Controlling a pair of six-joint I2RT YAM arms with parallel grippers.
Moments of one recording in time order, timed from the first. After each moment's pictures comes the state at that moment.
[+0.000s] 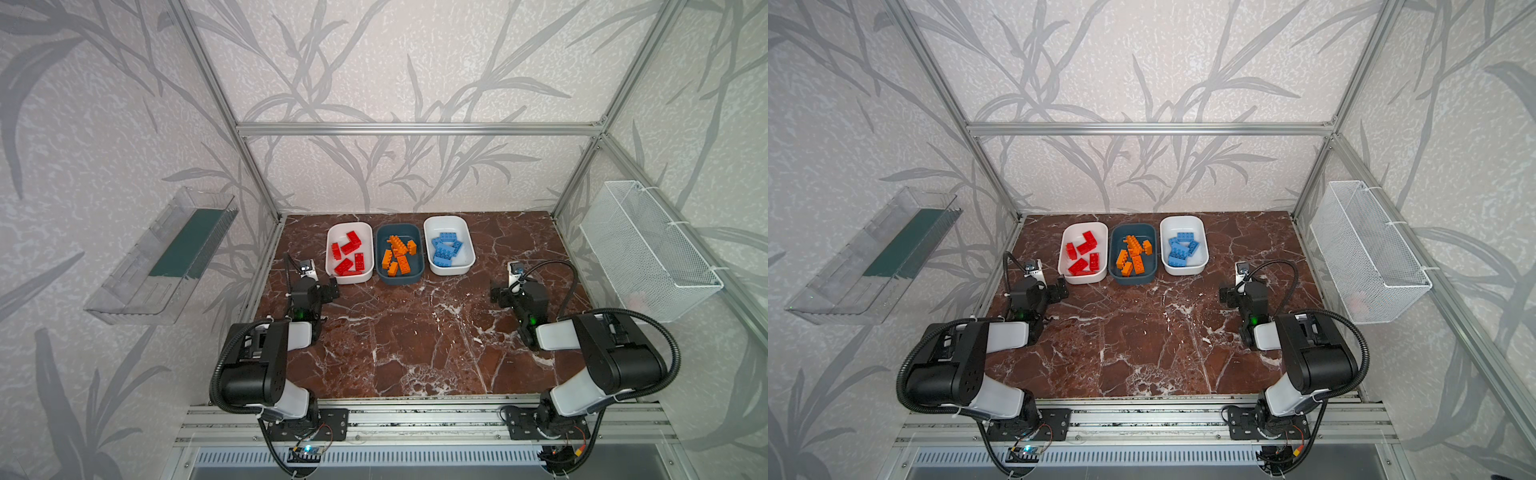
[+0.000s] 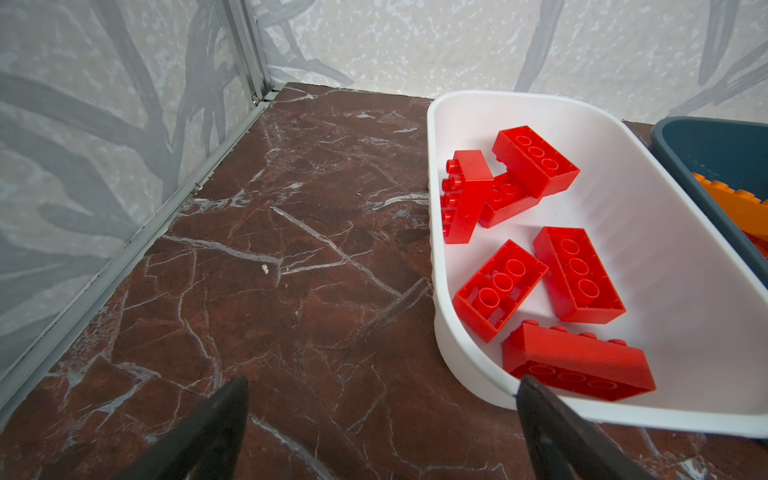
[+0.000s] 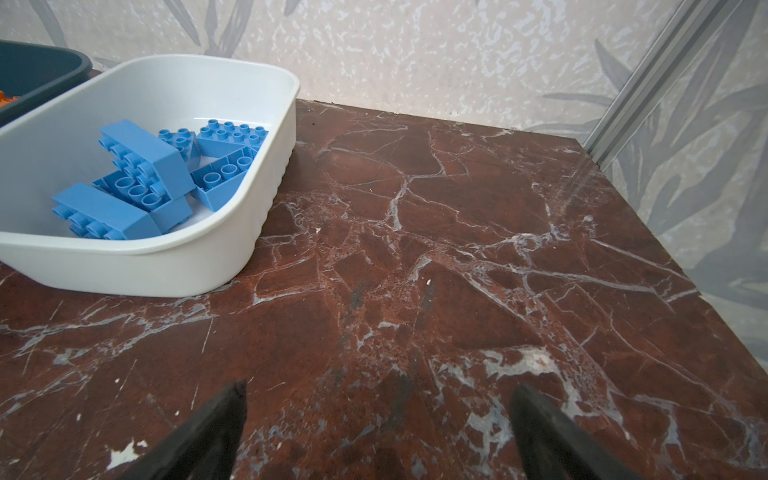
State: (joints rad) left arm 0.04 1.51 0.40 0.69 -0.13 -0.08; right arm 0.11 1.59 0.36 0.89 0.08 -0.08
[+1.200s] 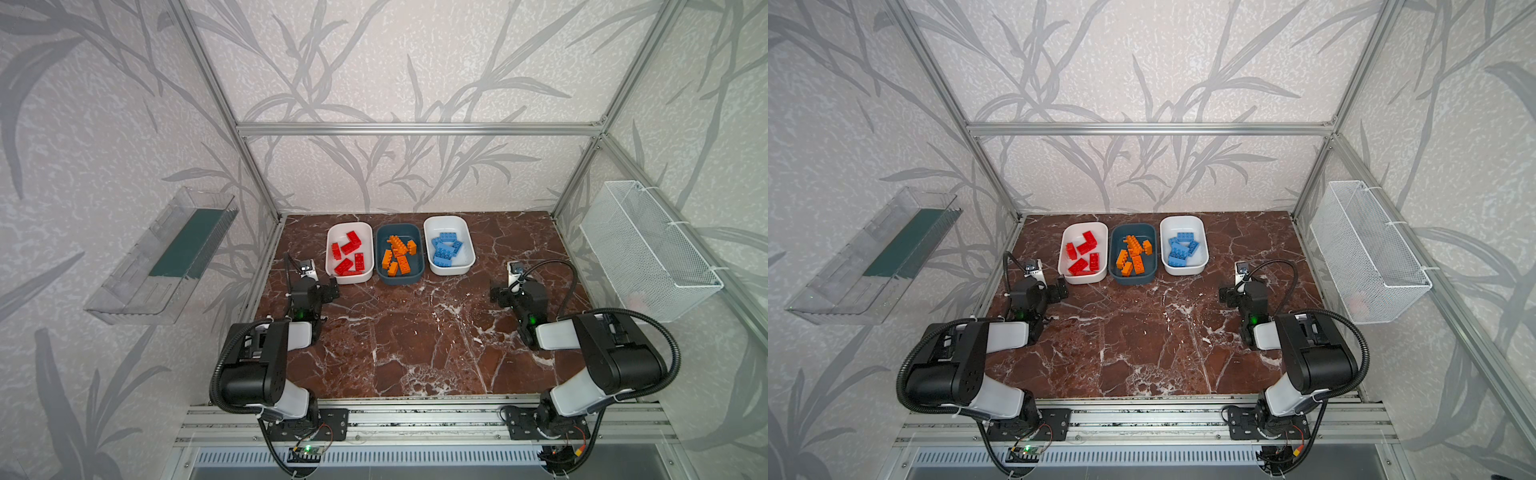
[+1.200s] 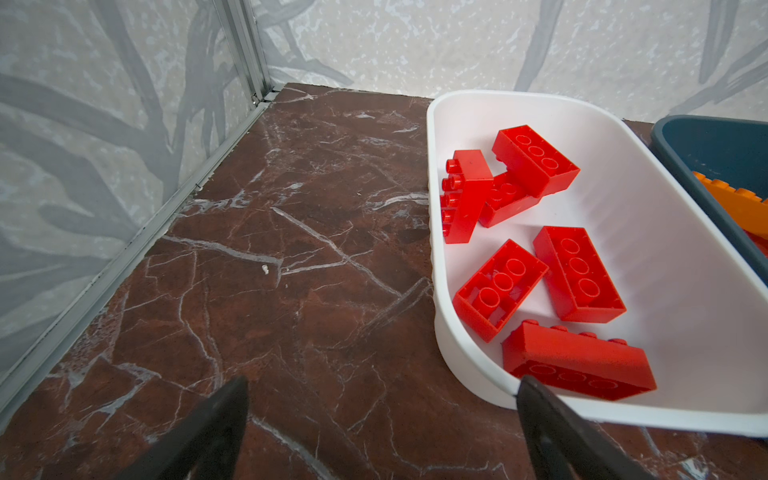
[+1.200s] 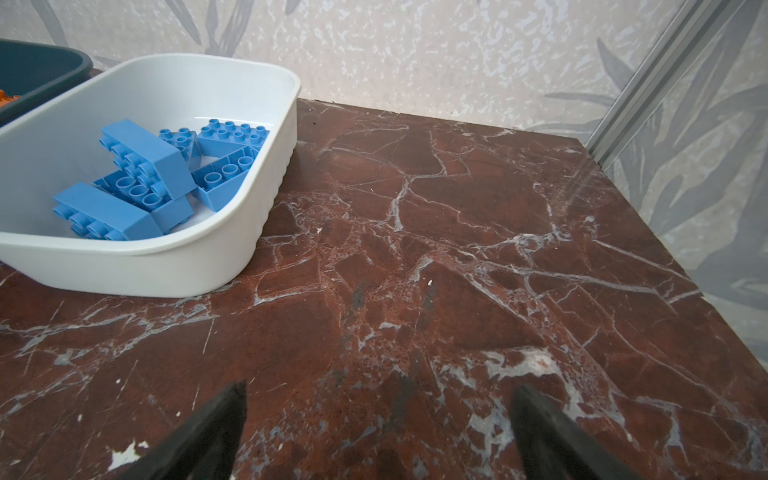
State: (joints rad) left arm 0.04 1.51 0.40 0.69 -0.13 -0.08; right arm 0.11 1.59 0.36 0.88 0.08 -0.08
